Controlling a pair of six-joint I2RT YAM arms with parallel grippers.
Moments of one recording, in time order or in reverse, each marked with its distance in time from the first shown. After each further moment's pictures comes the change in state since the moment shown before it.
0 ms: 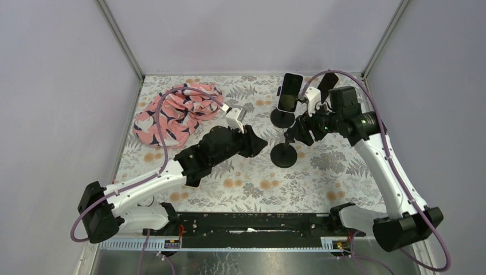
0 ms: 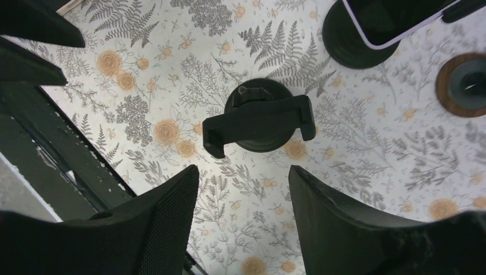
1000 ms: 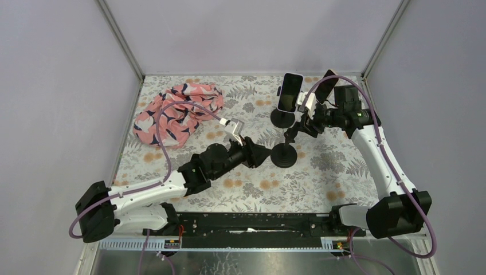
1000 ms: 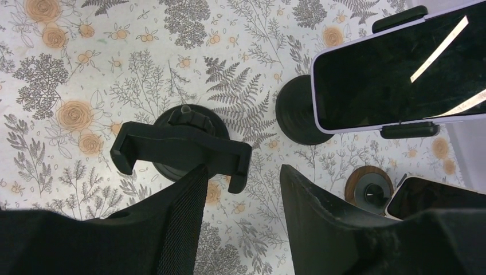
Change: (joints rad) left arm -0.100 -0.059 -0.214 0.349 -0.056 -0.044; right arm -0.146 0.058 -0.109 0.180 -0.280 -0.622
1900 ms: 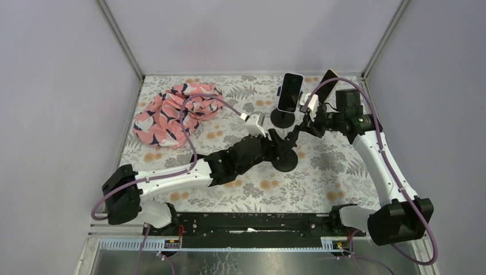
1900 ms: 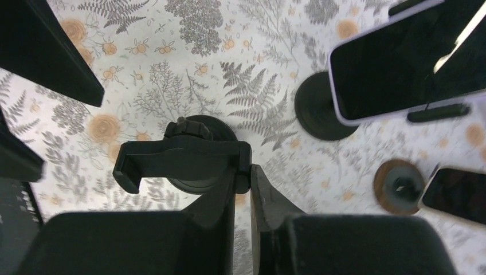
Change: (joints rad) left arm -0.080 0.278 0.281 -0.161 -0.182 -0.202; right arm -0.001 -0.041 -0.042 0.030 -0.035 0.082
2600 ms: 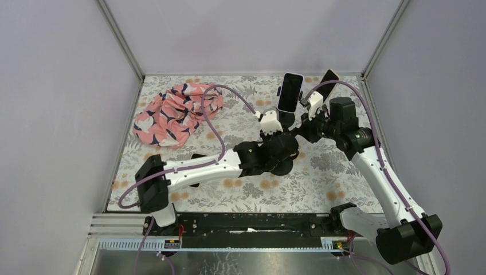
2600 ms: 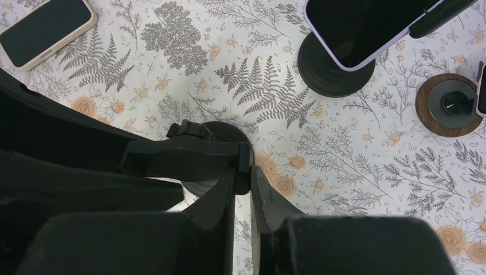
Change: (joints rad) left arm -0.063 0.290 0.451 -0.543 -0.339 -0.211; right arm 0.131 -0.154 -0.129 0.148 0.320 0.607
